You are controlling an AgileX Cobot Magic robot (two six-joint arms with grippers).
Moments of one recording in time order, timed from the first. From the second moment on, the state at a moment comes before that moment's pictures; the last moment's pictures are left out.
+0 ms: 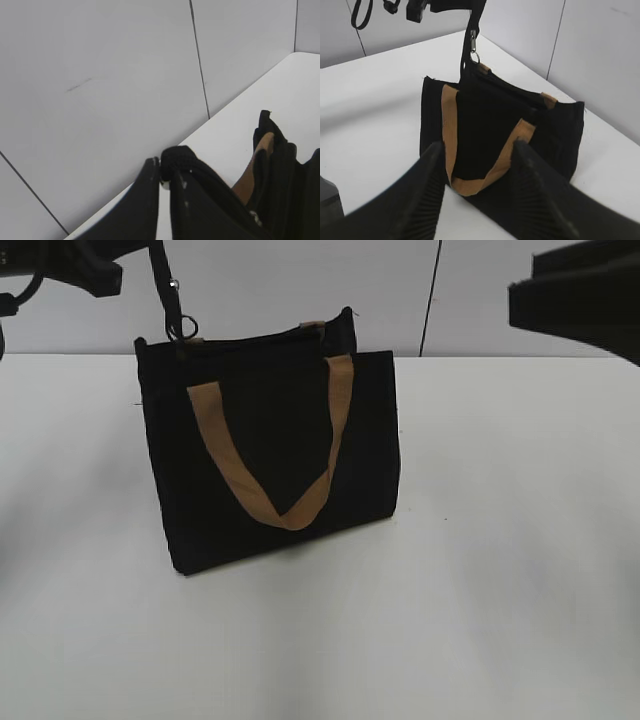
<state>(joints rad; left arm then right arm) -0.17 1.51 -1.01 1.24 -0.53 -0.80 0.01 1.05 -0.76 1.34 0.85 -1.62</state>
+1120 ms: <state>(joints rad) -0.17 1.51 -1.01 1.24 -0.53 -0.80 0.38 1.95 -1.59 1.33 0.81 -1.75</state>
